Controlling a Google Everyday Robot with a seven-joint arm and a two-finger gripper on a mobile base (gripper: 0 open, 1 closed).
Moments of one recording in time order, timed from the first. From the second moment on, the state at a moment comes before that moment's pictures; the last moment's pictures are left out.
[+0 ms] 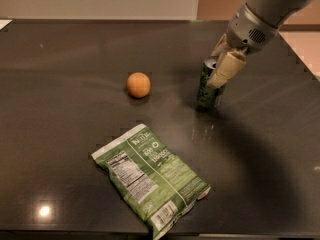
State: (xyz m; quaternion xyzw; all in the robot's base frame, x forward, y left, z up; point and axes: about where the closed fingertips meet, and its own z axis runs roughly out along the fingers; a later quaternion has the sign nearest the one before) arm 0.561 -0.134 0.927 -0.64 0.73 0.14 0.18
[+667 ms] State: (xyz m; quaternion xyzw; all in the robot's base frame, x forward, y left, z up) arm 0.494 -0.102 0.931 -0.70 0.68 0.16 0.17
